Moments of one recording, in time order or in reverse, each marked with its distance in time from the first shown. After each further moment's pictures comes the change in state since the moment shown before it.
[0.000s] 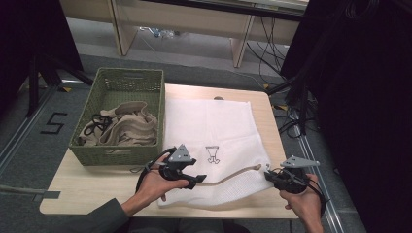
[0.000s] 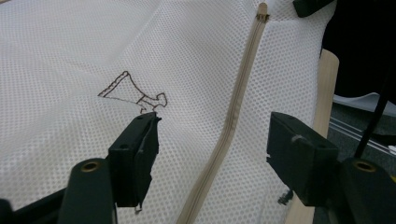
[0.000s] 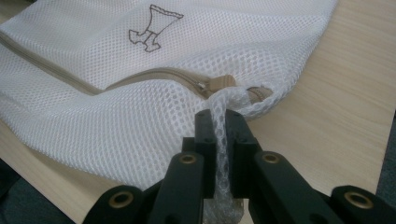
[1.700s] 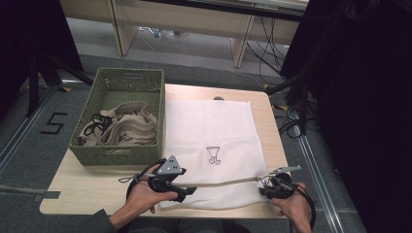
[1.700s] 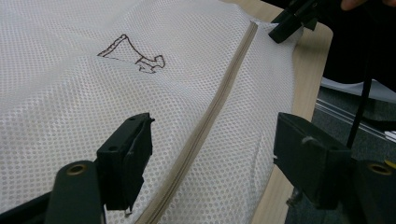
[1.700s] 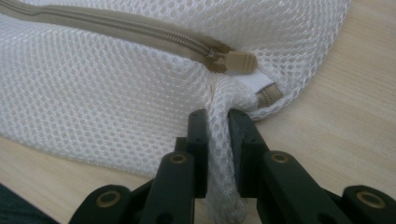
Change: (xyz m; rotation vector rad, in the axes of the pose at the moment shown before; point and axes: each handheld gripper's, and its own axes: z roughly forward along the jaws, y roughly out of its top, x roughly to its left) left arm -0.008 -0.036 -0.024 0.031 0.007 -0.014; right arm -0.009 -0.038 0.051 0.243 0.017 0.136
